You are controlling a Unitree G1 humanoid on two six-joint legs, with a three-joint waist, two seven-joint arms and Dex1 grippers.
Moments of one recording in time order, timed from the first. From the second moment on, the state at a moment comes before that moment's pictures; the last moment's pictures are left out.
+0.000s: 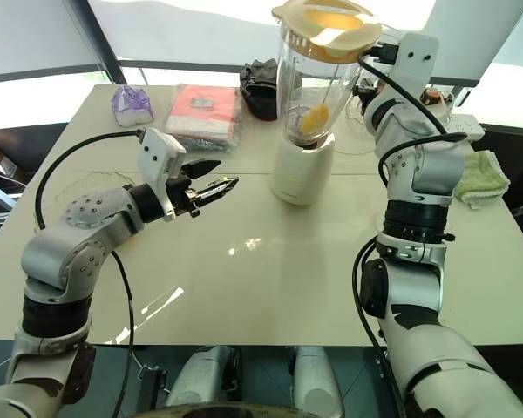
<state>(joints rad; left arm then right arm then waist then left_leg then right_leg) -0.48 0.46 0.01 -0.47 -0.46 0.85 -0.54 -0.98 -0.31 -0.31 0.09 0.25 0.88 -0.04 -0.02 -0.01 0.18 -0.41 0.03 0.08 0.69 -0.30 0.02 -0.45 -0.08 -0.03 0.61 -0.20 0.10</state>
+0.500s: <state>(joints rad) -0.46 0.47 -0.01 -0.47 -0.46 0.84 -0.54 -0.92 -0.38 -0.24 0.01 0.23 1.00 0.01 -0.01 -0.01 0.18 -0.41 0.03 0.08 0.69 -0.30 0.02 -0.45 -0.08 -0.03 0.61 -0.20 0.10</state>
